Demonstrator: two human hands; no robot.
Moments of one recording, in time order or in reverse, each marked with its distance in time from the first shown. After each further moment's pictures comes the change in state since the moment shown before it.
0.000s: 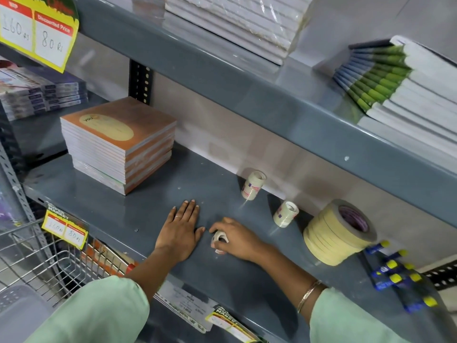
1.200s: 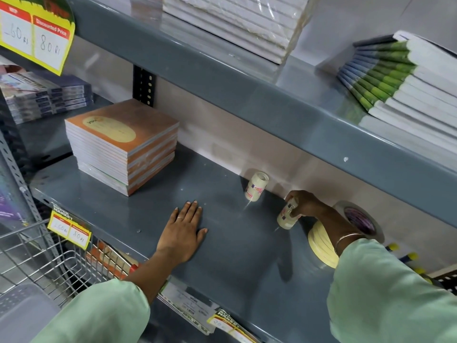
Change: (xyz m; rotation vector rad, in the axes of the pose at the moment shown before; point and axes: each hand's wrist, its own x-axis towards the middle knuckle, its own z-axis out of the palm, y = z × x) left_hand 0.002 -0.003 0.006 -0.018 0.034 0.002; right_hand 0.006 0.150 -0.104 -0.005 0.026 0.463
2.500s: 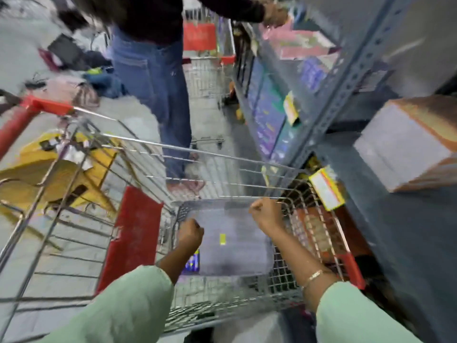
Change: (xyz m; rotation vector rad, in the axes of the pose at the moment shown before) left_hand -0.371 -0.240 0.010 -0.551 0.173 -1.480; right_hand -0.182 -0.467 0.296 0.327 -0.345 -0.712
